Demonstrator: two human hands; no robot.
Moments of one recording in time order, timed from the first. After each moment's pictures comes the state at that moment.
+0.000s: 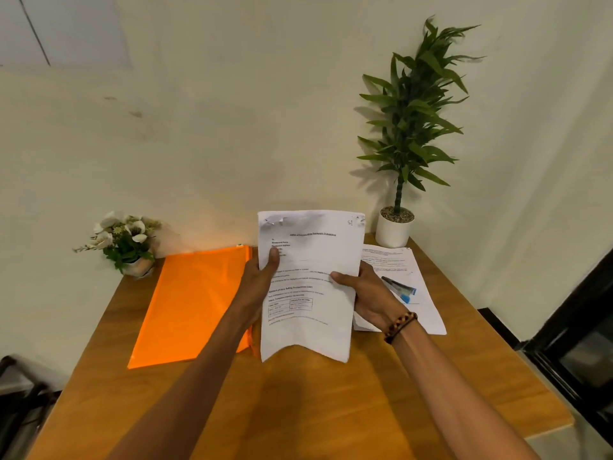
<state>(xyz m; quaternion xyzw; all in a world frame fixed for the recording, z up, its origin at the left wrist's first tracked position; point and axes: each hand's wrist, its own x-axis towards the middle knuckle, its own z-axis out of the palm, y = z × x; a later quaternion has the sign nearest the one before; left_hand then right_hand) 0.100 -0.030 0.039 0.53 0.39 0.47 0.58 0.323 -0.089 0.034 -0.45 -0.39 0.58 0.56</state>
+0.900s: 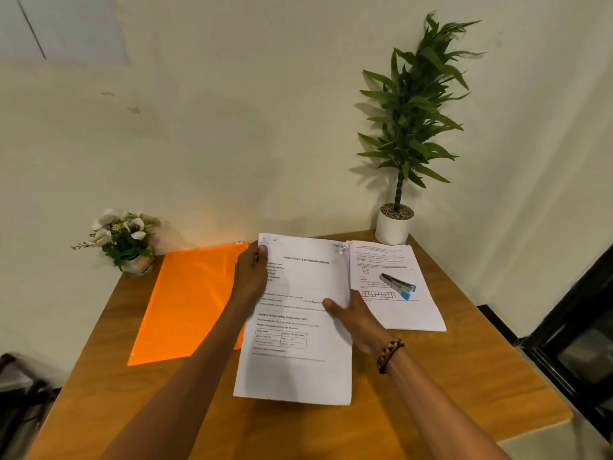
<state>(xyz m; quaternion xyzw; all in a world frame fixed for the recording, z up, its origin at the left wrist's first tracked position) 0.099 -0.010 0.028 0.57 0.47 0.51 0.45 0.301 -0.112 -0.020 -0.55 -0.43 0.52 0.49</state>
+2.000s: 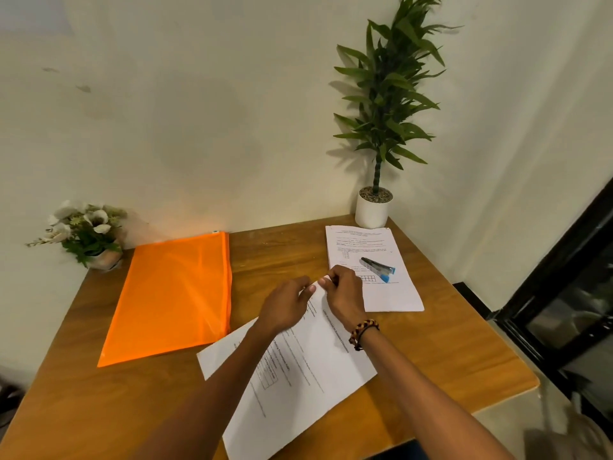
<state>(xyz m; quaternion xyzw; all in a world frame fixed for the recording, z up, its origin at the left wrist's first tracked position) 0.171 -0.055 -0.030 0.83 0.45 0.20 0.26 0.315 -0.094 -0.028 -0.73 -0.47 0.19 0.45</state>
